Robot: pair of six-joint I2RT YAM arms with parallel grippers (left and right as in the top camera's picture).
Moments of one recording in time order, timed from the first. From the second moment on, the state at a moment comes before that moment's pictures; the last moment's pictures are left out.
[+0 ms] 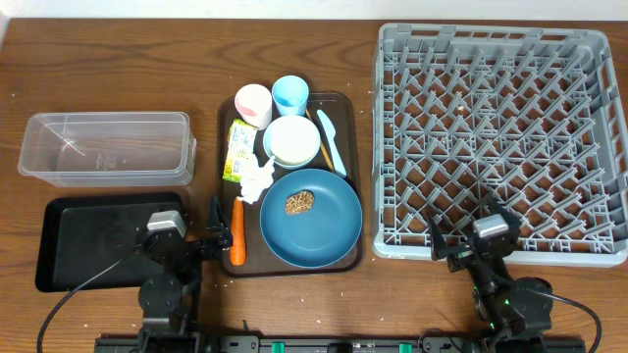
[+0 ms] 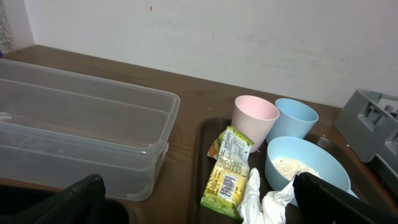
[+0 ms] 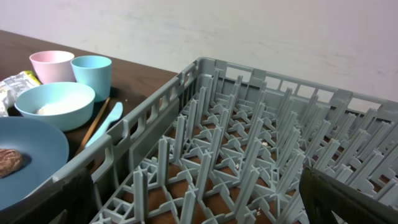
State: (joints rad) left arm -0.03 0.01 0.04 -0.14 -0.08 -0.21; right arm 0.13 0.01 0.04 -0.12 -0.15 -0.12
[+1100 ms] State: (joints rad) left arm -0.03 0.01 0.04 -0.14 -0.07 -0.22; right arm 0.13 0.01 0.04 -0.11 -0.17 -0.12
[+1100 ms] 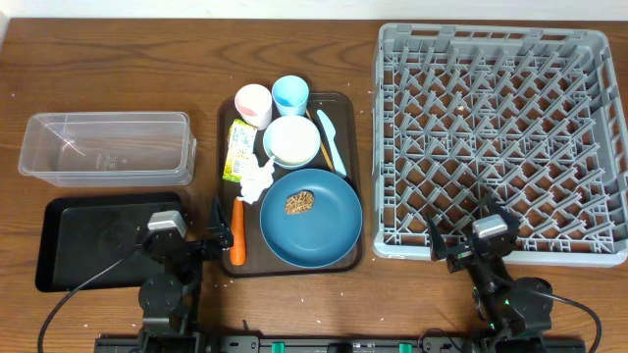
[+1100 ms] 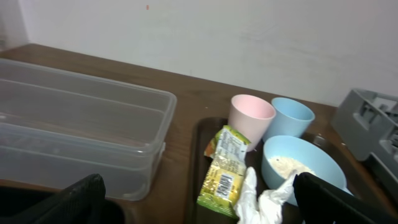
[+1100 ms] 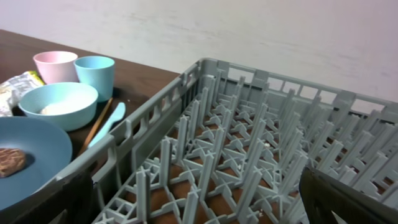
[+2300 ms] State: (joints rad) left arm -0.03 0.93 1.10 -0.77 0.22 -0.28; right arm 0.13 1.30 1.34 -0.80 -0.36 0.07
